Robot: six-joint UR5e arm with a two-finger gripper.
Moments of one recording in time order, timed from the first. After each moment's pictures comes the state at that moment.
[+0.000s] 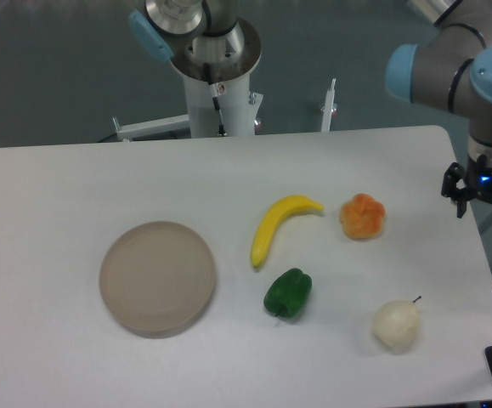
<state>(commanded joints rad) 2.65 -2.07 -1.39 -0.88 1.58 1.57</state>
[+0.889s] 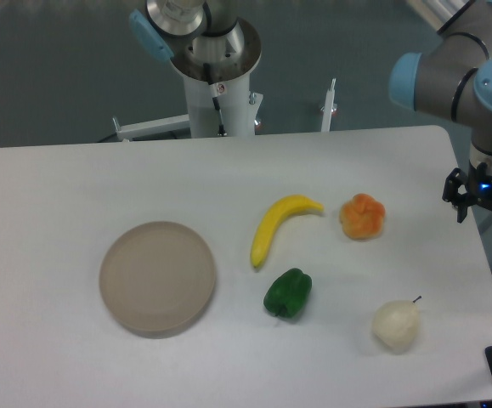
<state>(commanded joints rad) 2.61 -2.06 -1.40 -0.89 1.59 1.55</state>
